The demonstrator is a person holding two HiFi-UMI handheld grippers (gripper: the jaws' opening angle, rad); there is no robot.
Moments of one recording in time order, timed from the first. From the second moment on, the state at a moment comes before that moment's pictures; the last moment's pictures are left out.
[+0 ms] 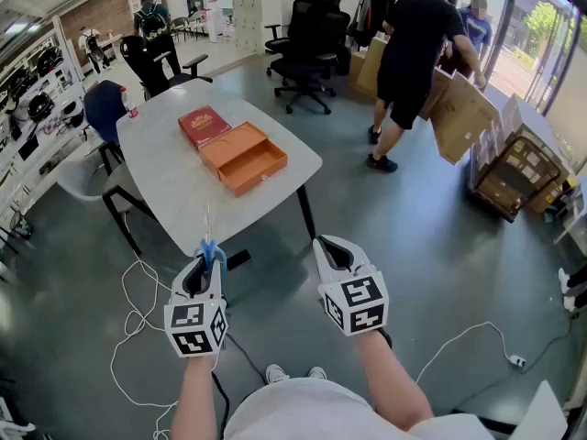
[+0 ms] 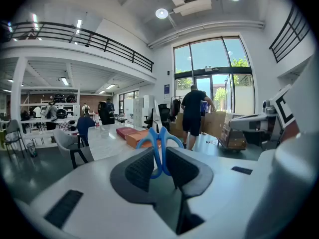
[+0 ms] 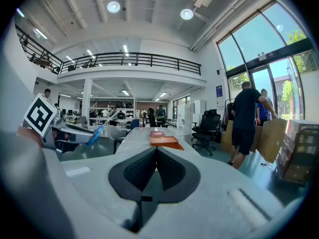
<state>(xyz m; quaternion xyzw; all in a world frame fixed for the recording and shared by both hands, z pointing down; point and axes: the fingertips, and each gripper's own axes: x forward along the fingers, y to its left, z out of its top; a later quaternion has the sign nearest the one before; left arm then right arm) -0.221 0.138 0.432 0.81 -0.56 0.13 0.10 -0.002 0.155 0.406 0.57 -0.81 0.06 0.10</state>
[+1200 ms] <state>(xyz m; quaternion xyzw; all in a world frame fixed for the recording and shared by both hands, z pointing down) -0.242 0.022 0.457 0.81 -0.56 0.14 0.12 0.001 0.038 0.425 0.58 -0.80 0.08 0.09</state>
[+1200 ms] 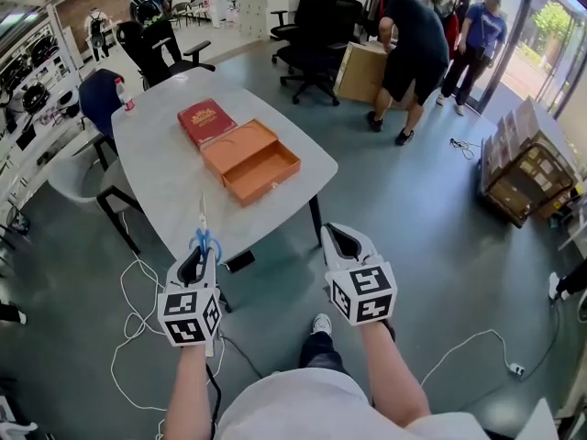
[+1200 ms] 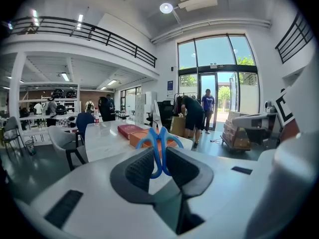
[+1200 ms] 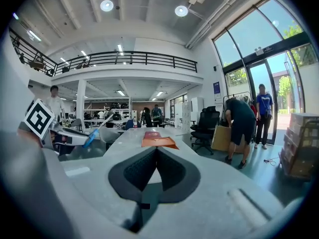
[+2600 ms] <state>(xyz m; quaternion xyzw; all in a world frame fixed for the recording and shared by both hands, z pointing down) -0.131 -0.115 0.463 0.76 -0.61 0.18 0.13 0.085 -0.150 0.416 0.48 -0.87 0.08 0.08</state>
